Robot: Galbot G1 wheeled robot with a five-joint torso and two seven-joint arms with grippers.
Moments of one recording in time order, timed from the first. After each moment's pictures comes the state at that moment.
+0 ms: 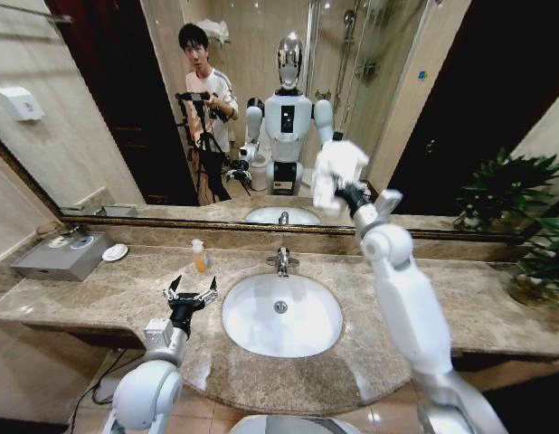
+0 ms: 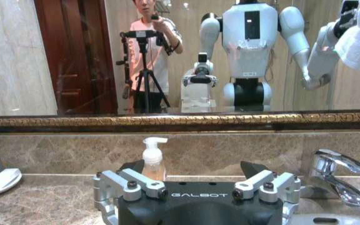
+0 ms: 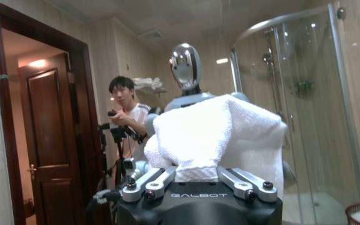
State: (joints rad) left arm 1.68 -1.40 -0.62 -2.34 -0.15 0.32 -0.09; right arm -0.67 1.26 0.33 1.86 0.58 -0.43 0.14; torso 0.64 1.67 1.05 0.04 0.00
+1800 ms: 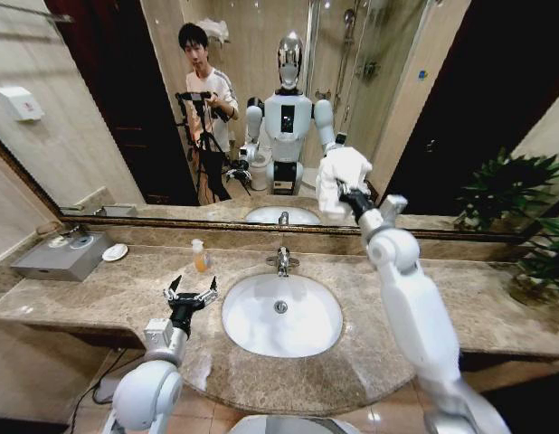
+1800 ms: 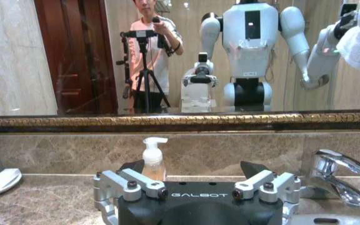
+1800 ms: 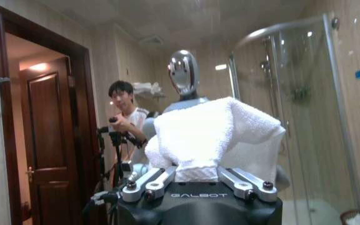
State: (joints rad) left arm 1.68 -1.40 -0.62 -2.34 -0.15 0.32 -0.09; right arm -0.78 1.25 0.38 1.95 0.54 -0.40 0.11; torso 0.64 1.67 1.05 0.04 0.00
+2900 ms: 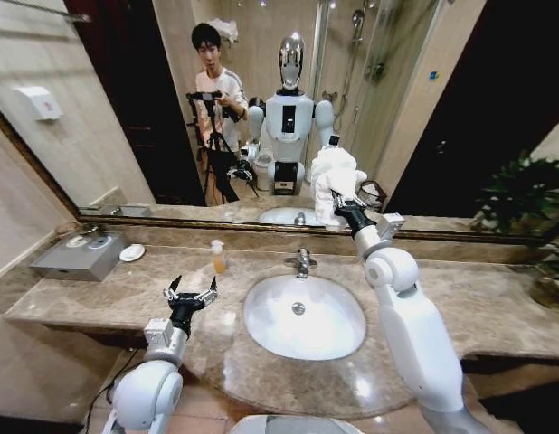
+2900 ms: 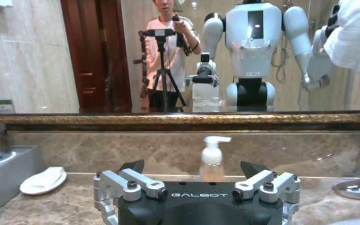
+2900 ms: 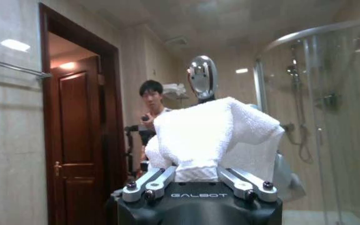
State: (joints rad) left arm 1.68 -1.40 -0.62 -2.34 -0.15 0.32 -0.09; right arm -0.82 1.26 0.36 2.02 0.50 -0.42 0.09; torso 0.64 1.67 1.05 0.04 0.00
